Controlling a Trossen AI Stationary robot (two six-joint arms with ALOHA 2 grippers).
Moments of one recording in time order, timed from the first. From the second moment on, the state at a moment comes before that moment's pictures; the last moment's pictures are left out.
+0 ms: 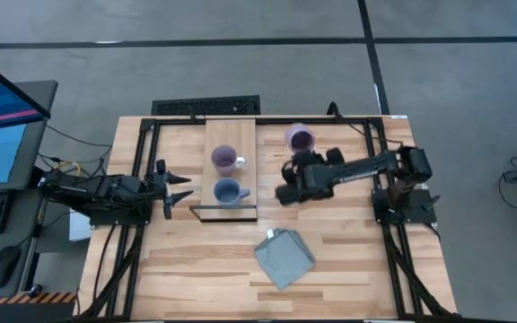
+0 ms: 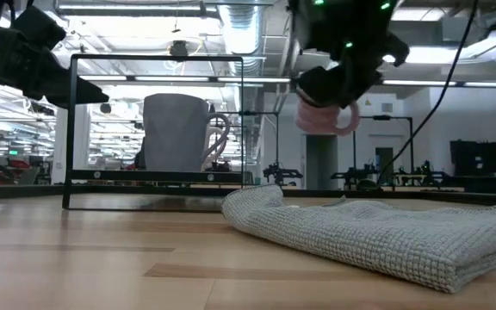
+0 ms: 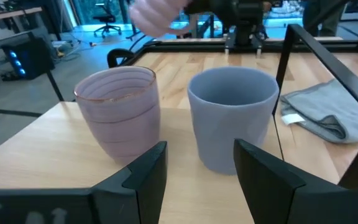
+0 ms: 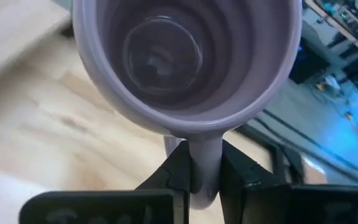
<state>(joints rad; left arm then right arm) -0.19 0.06 0.14 -0.32 -0.43 -0.05 0.10 1.81 1.38 -1.42 1.01 1.27</state>
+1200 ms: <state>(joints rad) -0.19 0.06 0.14 -0.38 -0.40 -0.12 -0.37 1.74 1.38 -0.36 0.18 -0.14</state>
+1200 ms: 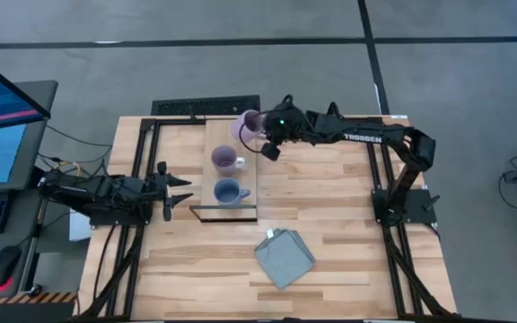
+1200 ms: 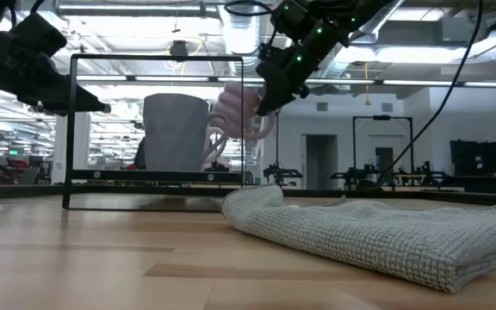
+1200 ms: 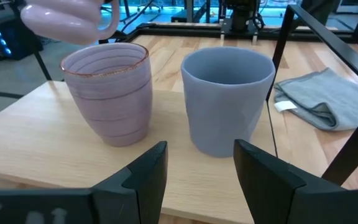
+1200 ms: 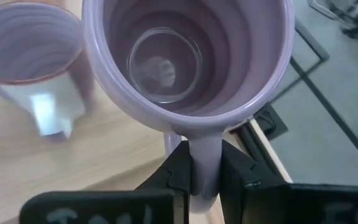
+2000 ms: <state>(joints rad) -0.19 0.06 0.14 -0.38 -0.49 -0.17 -0.45 1.80 1.39 -0.20 -0.06 -0.35</state>
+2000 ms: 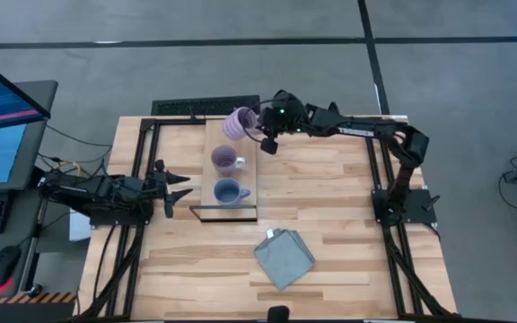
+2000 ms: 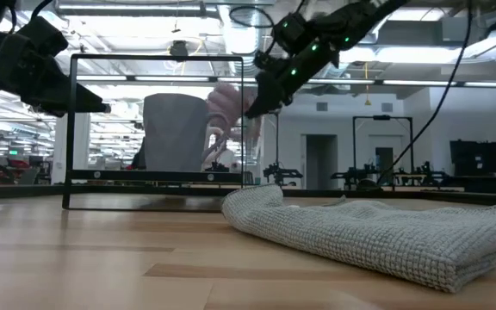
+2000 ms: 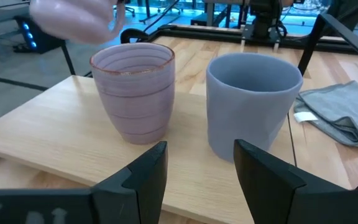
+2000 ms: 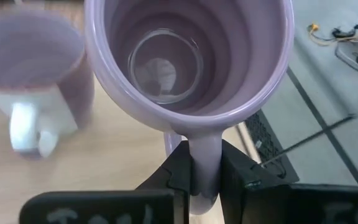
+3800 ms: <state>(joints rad) -0.19 0.06 0.14 -0.38 -0.51 -0.14 -0.42 1.92 1.40 -0.21 0.01 -0.37</state>
